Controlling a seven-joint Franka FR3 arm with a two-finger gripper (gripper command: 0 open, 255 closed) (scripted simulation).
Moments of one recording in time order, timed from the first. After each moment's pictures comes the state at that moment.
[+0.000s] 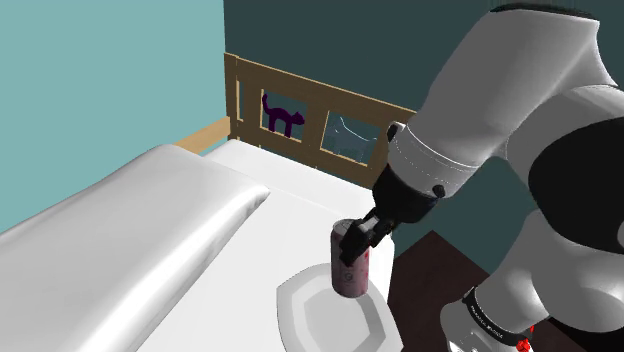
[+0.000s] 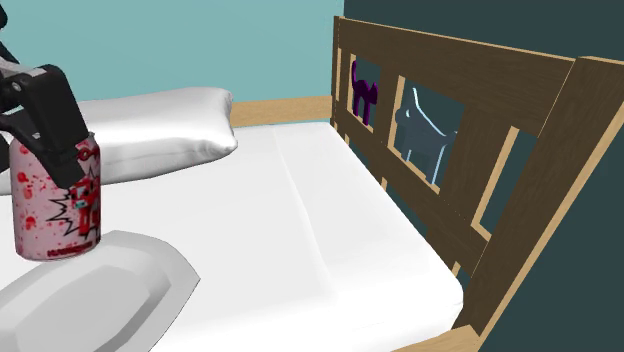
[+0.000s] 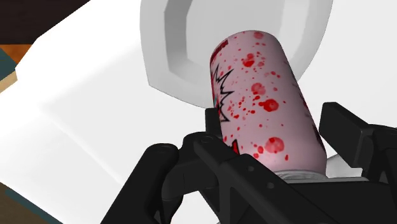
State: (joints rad) arm 0.39 -0.70 0.51 -2.53 0.35 2.02 0.62
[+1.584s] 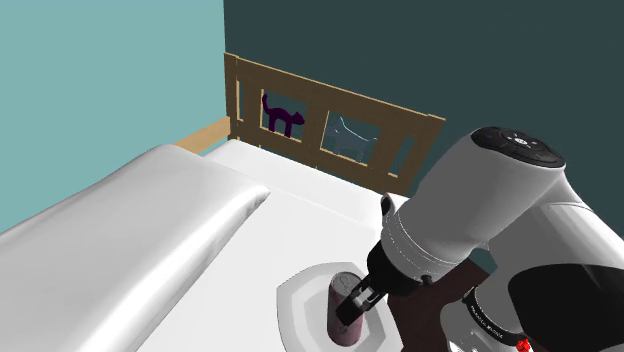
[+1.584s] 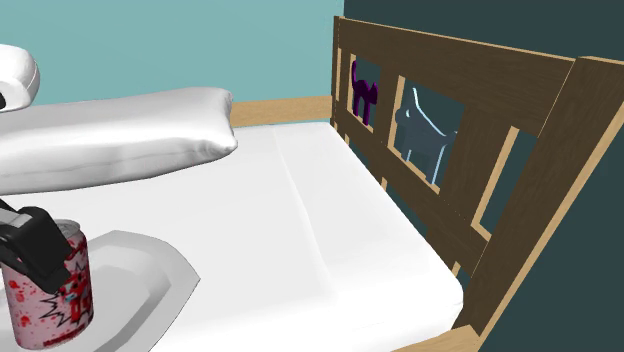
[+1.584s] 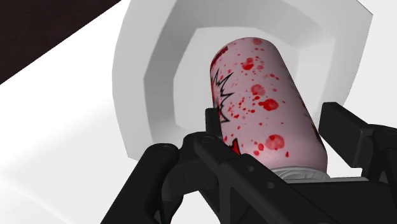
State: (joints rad) arm 0.46 -0.67 0.66 -2.72 0.46 2.26 0.70
